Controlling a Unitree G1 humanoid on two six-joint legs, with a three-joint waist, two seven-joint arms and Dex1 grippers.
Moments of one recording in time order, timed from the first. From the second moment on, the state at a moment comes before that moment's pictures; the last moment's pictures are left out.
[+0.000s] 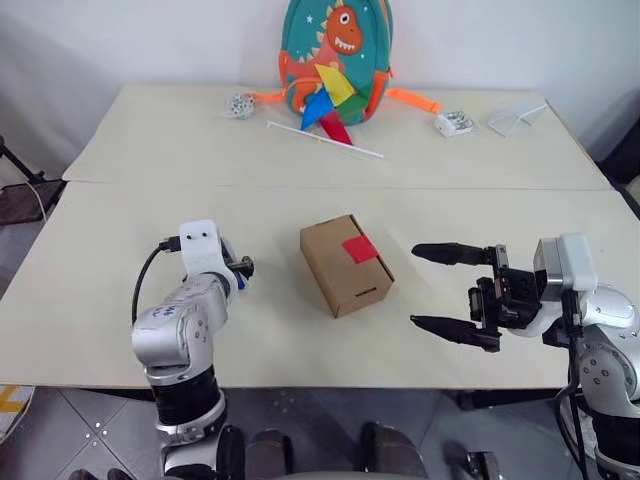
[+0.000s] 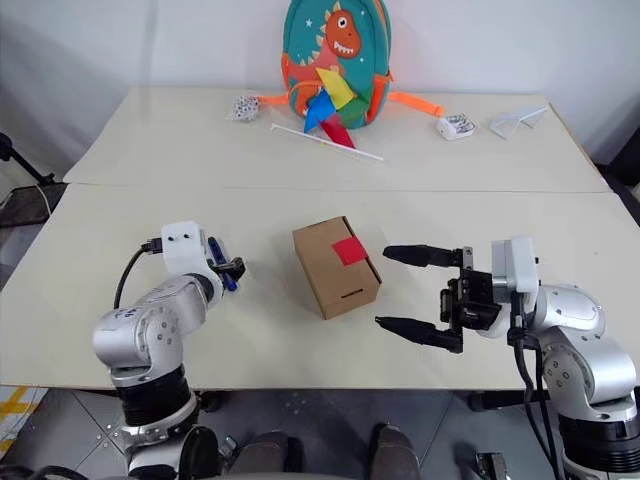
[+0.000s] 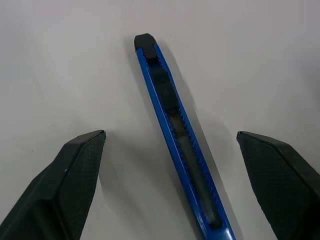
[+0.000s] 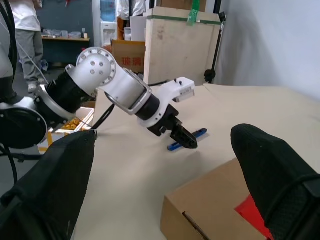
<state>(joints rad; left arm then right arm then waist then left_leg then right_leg) -0.51 -0.01 0.28 -0.45 -0.12 1.40 0.34 -0.20 -0.67 -0.21 -0.38 0.79 0.28 1.24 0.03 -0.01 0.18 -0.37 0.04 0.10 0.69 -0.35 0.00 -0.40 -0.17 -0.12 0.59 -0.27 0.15</state>
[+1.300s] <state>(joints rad) -0.49 0.00 0.29 -0.49 -0.03 1.45 0.20 -0.21 -0.65 -0.20 -0.39 0.81 0.27 1.19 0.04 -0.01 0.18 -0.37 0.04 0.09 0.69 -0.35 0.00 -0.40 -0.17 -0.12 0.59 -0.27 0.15</state>
